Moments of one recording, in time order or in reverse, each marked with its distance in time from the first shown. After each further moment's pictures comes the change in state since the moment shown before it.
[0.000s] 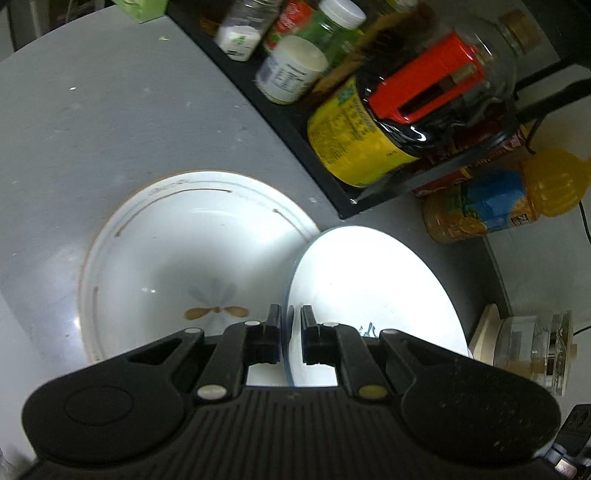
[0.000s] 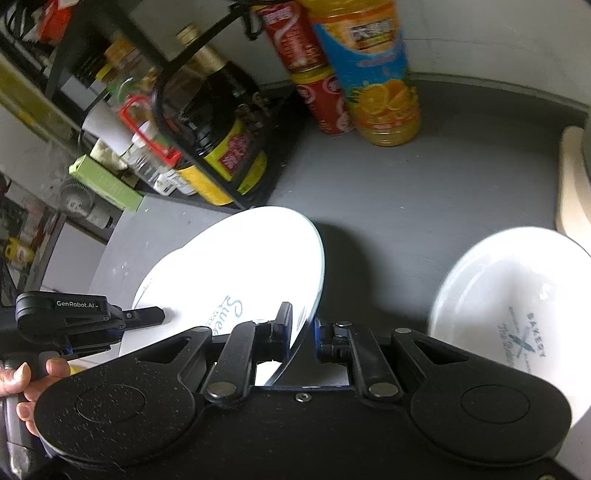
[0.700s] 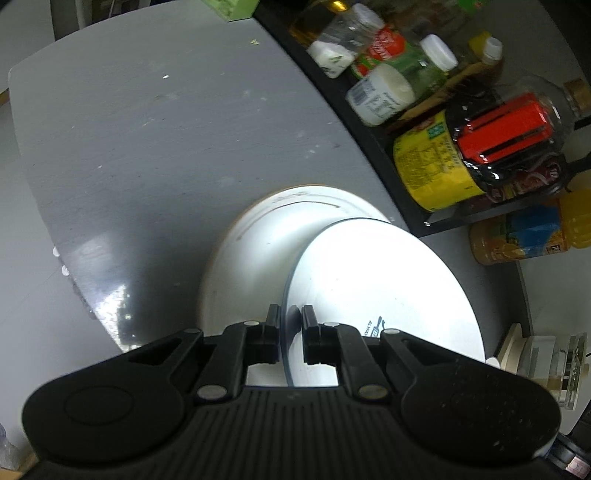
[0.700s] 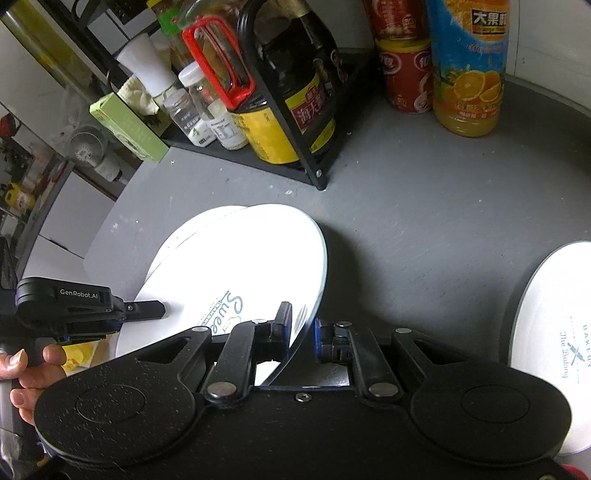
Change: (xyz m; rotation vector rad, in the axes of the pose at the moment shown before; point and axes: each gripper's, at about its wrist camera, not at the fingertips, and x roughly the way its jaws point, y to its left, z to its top) left arm -0.020 0.073 0.005 -0.083 -0.007 0.053; right arm 0.033 0.062 -0.011 -0.119 0.074 -0.013
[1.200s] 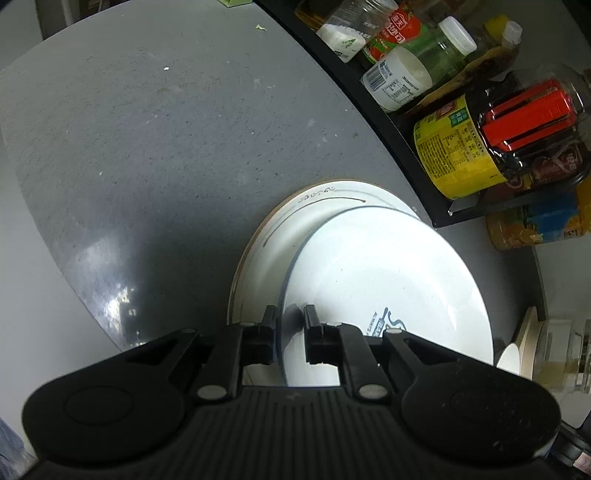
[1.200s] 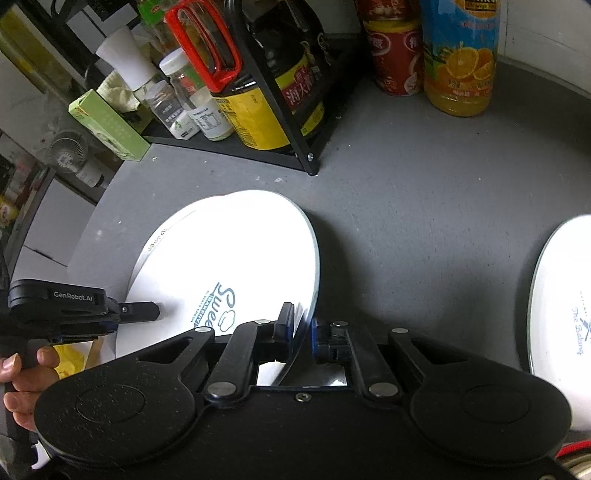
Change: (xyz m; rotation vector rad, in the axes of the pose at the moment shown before) left arm 0.017 0.012 0.014 0.061 0.054 0.023; right arm 0.019 0.008 -0.010 0.054 -0.003 -0.057
